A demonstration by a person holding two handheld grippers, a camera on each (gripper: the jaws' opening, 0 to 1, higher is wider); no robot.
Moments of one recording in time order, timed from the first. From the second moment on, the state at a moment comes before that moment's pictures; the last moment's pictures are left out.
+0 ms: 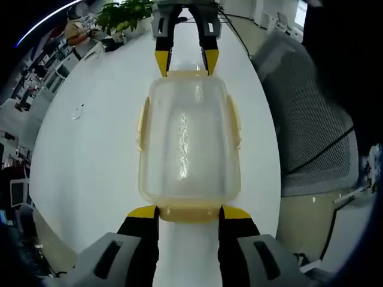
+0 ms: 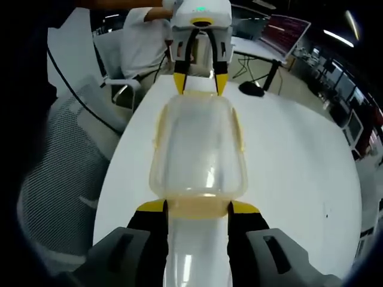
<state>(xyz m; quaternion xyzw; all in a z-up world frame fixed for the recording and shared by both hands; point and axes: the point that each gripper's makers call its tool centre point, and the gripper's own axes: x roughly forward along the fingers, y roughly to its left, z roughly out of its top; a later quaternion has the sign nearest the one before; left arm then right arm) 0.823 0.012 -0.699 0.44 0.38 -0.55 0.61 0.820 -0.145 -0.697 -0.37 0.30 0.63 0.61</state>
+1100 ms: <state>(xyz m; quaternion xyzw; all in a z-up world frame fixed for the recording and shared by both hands) 0.832 -0.082 -0.699 0.41 0.36 -0.56 0.62 0.827 -0.243 -0.702 -0.39 0.33 0.61 0.60</state>
